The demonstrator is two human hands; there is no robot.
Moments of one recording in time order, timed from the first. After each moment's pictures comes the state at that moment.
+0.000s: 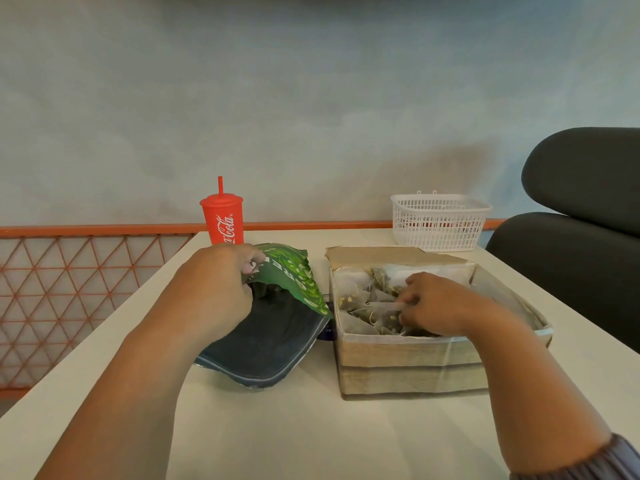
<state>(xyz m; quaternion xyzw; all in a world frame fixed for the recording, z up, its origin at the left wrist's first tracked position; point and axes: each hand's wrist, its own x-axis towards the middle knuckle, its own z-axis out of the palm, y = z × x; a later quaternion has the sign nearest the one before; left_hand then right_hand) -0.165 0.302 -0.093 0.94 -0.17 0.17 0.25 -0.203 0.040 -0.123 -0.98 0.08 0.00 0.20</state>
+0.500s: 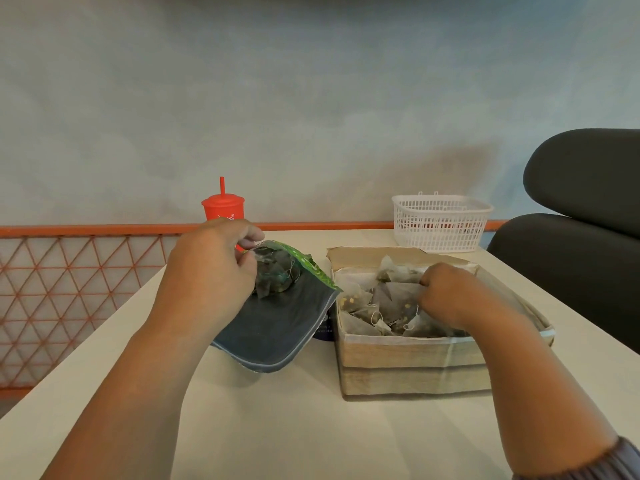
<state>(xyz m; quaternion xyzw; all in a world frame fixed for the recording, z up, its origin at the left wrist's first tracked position) -0.167 0.301 -0.087 0.87 -0.19 0.33 0.31 -0.202 0.038 -0.116 -0.97 0.18 -0.06 0.16</state>
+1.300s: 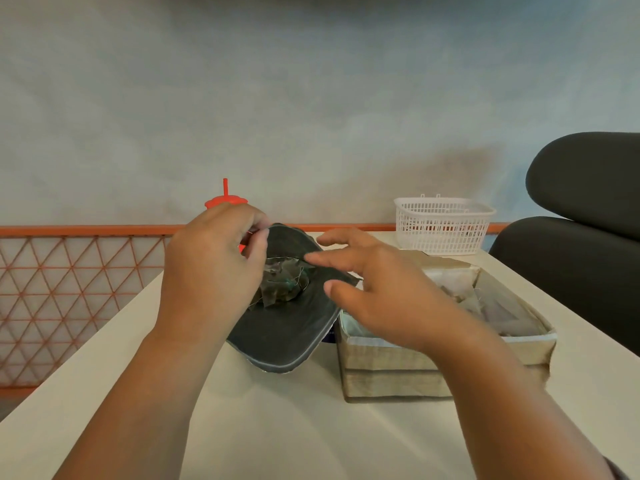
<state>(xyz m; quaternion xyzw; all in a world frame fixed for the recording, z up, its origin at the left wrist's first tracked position) -0.178 0.297 -0.082 0.77 -0.26 0.49 0.31 -0.235 0.127 -0.078 -0.93 -0.16 -0.19 0.27</state>
